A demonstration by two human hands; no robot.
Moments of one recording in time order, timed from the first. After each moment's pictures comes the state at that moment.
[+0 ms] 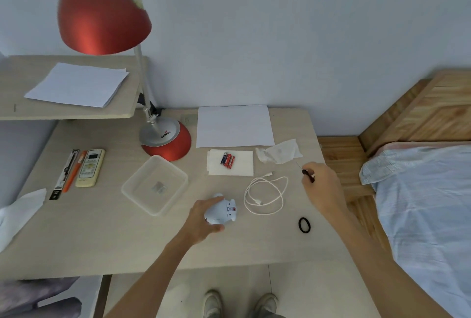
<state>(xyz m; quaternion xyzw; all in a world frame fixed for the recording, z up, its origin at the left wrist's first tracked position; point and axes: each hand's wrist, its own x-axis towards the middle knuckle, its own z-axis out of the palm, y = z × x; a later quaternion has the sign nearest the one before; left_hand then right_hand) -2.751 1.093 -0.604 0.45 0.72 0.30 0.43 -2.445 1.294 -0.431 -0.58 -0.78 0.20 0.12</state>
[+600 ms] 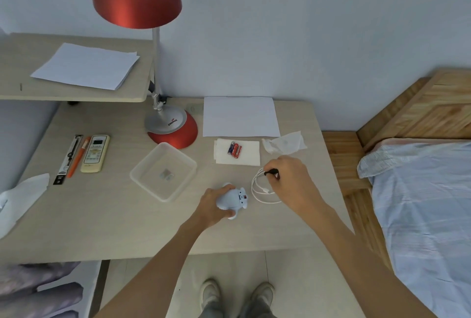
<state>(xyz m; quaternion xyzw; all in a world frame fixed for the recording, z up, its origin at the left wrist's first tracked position) -2.740 1.108 -0.582 0.47 0.70 0.29 0.45 -2.534 1.225 -0.396 -0.45 -0.87 0.20 0.10</state>
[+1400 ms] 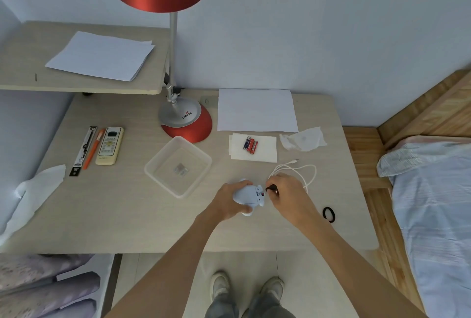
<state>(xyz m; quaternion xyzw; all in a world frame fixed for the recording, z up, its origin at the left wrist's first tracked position) -2.744 1.123 -0.596 0.45 0.68 0.28 0.50 -2.551 1.208 -0.478 -0.44 -0.87 0.24 0.02</state>
